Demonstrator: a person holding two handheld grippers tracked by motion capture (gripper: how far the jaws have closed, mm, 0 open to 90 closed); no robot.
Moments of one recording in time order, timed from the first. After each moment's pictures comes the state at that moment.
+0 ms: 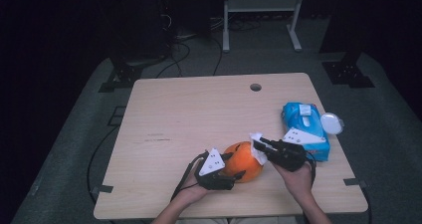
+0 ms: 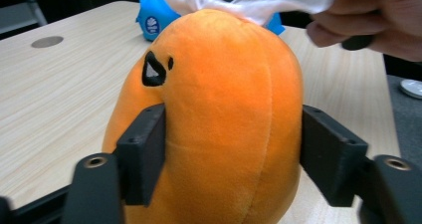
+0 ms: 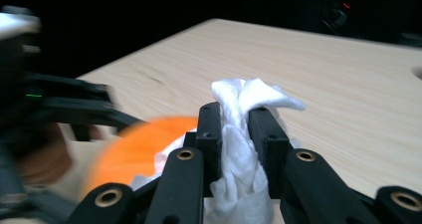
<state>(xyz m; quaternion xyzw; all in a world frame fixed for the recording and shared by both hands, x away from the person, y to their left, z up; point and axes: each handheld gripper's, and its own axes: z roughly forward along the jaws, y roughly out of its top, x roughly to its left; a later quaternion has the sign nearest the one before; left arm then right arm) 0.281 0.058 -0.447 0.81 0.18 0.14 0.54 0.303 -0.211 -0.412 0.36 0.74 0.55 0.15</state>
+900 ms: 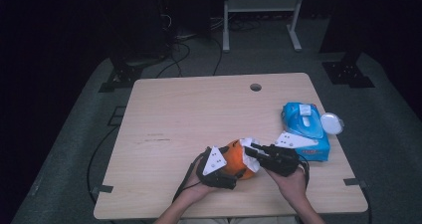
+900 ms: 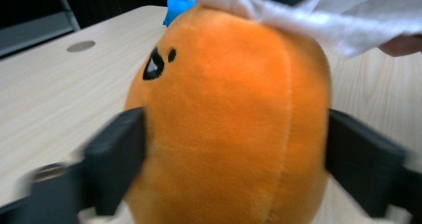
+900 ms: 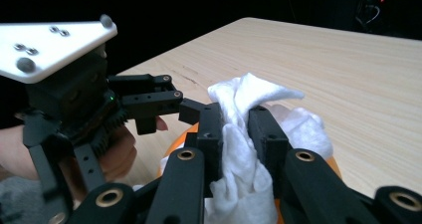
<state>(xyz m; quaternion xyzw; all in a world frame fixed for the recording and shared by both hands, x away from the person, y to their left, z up) 0.286 0.053 -0.448 0.80 0.20 0.20 0.53 0.288 -0.184 -0.403 0.32 0.75 0.57 0.12</state>
